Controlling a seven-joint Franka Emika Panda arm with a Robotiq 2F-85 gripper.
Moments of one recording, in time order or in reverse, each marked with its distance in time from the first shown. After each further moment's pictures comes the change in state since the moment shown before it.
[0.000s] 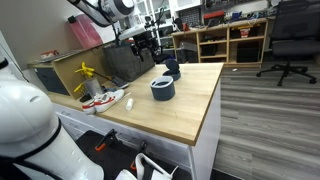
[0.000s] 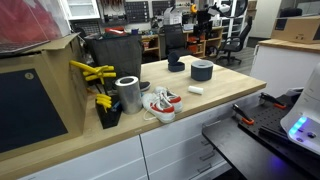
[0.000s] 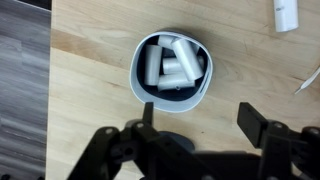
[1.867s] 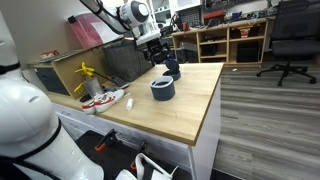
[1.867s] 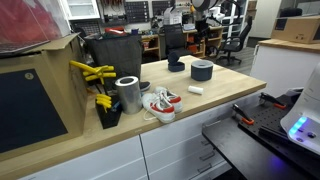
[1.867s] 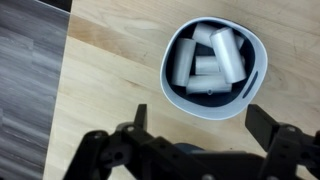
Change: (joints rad) arm -0.008 0.215 -0.050 0.162 -0.081 -0.005 -0.068
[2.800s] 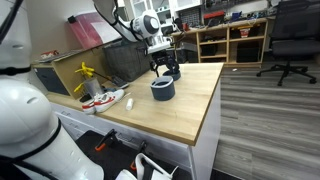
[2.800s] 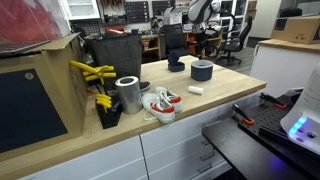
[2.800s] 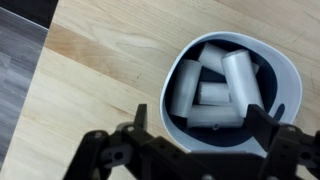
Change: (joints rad) arm -0.025 0.202 0.004 0.139 0.013 -0.106 -0.113
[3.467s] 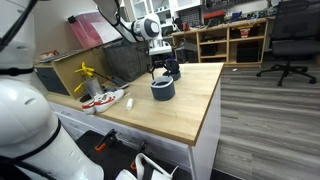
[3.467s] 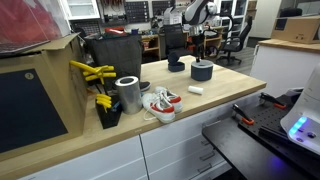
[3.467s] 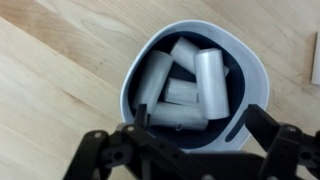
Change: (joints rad) arm -0.024 0.052 0.048 0.046 0.100 -0.062 -0.208
